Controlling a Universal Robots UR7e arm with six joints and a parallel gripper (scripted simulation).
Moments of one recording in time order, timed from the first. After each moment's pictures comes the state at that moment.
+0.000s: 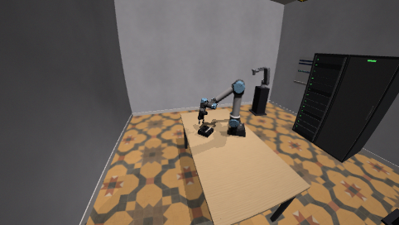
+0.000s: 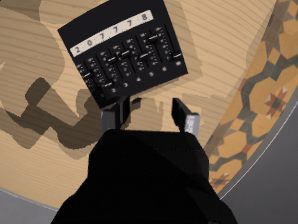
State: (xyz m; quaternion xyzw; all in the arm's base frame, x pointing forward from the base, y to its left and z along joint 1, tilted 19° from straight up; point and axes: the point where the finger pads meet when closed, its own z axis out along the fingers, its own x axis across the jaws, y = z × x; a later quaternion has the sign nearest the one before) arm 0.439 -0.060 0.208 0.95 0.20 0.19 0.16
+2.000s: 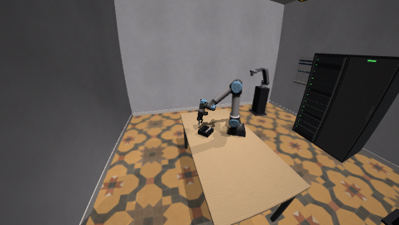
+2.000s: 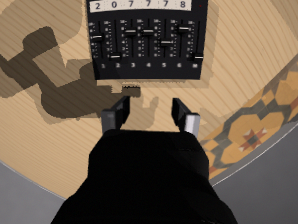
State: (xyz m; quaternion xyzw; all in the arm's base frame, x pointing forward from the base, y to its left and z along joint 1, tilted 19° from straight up) arm 0.451 -0.077 0.200 0.89 0.37 0.16 0.21
